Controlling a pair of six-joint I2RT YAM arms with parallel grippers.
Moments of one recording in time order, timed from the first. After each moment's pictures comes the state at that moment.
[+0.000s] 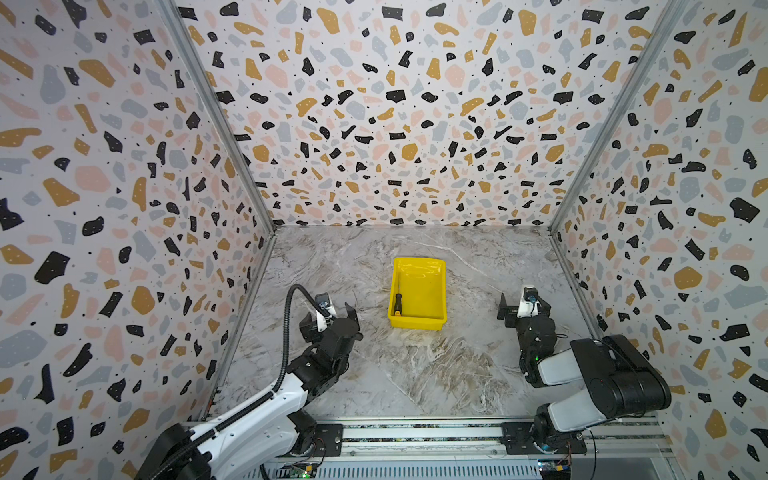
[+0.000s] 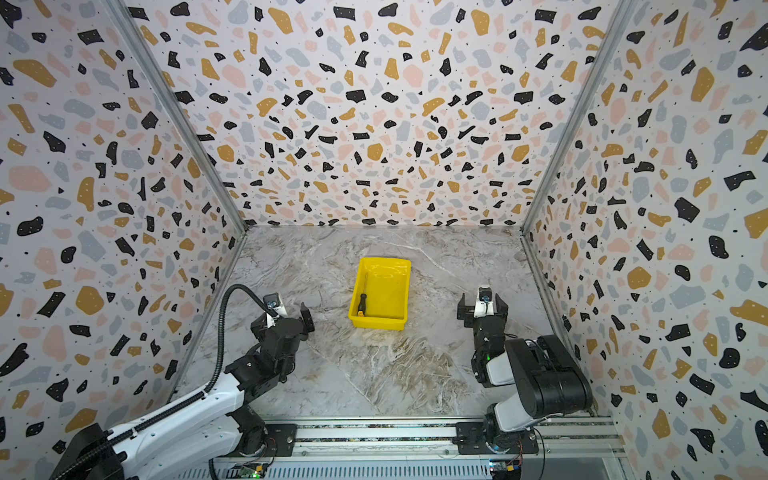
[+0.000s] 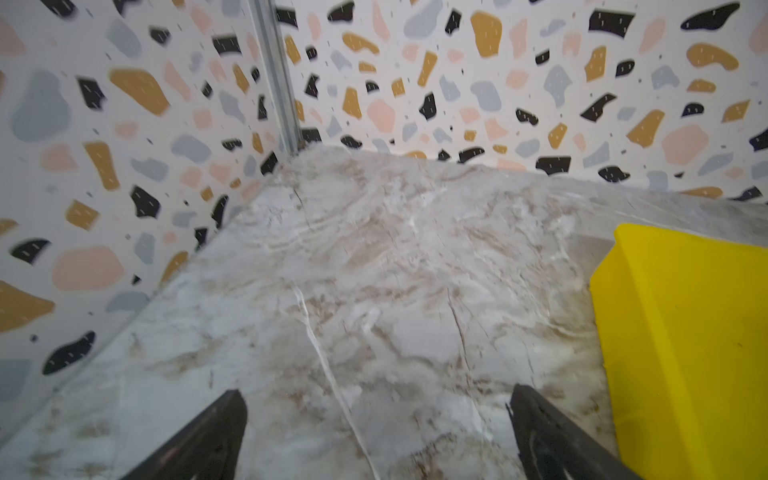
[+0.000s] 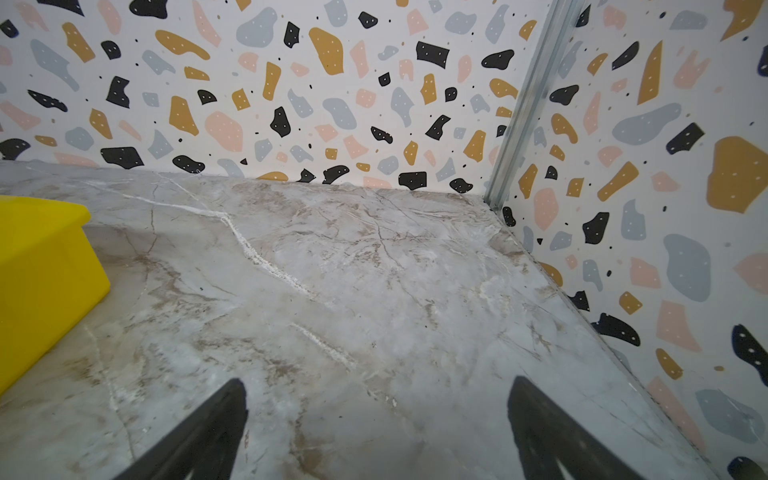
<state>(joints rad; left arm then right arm) -0.66 0.90 0.36 0.10 -0.93 -0.32 0.14 1.51 0.15 1.24 0.23 -0.09</state>
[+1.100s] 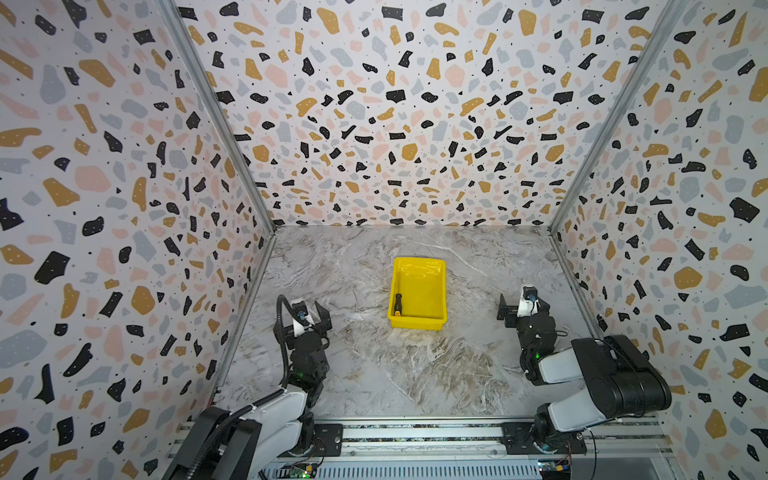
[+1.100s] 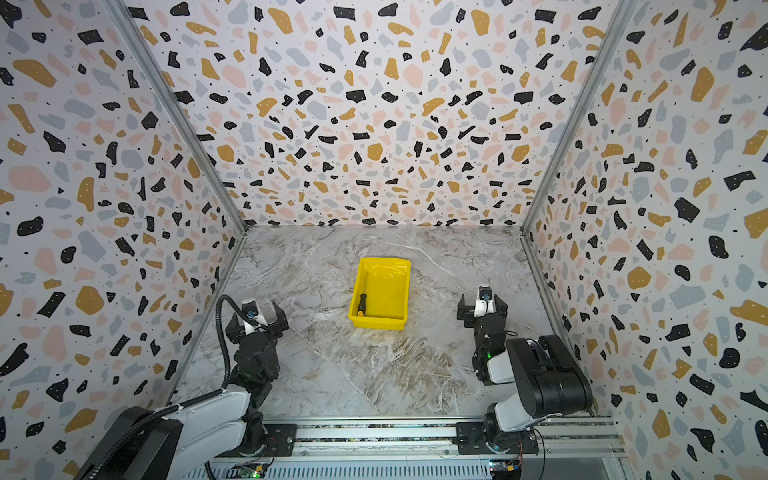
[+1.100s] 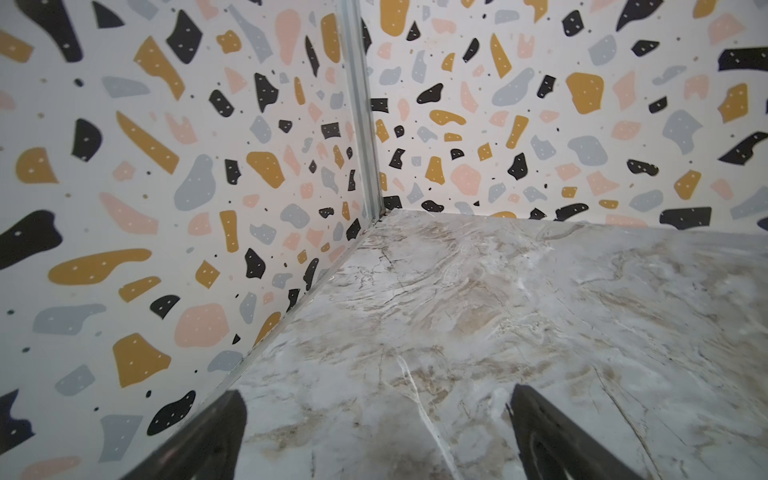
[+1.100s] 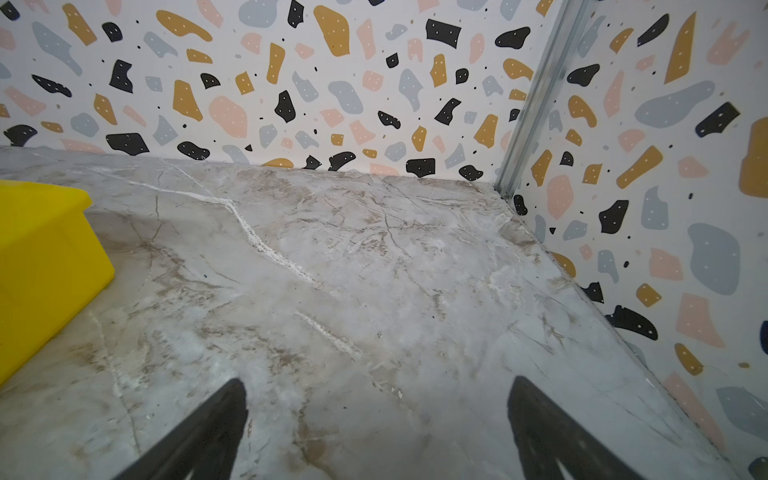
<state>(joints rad) -0.28 1.04 0.02 0.95 -0.72 0.02 0.13 1.51 0.17 1.18 0.19 -0.08</state>
